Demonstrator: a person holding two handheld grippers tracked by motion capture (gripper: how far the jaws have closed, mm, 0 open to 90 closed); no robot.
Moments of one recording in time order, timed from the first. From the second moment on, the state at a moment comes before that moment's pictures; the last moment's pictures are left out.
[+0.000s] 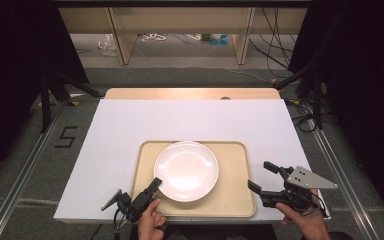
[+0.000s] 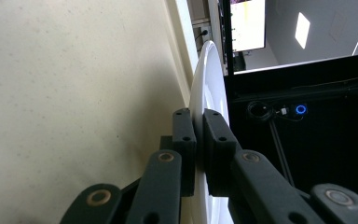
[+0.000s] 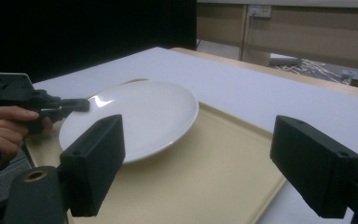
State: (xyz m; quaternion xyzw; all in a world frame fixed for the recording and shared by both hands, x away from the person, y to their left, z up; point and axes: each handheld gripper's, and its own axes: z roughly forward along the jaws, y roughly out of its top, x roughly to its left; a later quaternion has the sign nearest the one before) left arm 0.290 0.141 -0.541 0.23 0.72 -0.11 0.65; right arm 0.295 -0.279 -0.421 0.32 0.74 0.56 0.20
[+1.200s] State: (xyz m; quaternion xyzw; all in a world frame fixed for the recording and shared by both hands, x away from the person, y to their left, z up) left arm 0.300 0.131 -0.527 0.32 0.74 -0.03 0.59; right arm 0.295 -0.280 -0.422 0.32 0.73 0.57 0.20
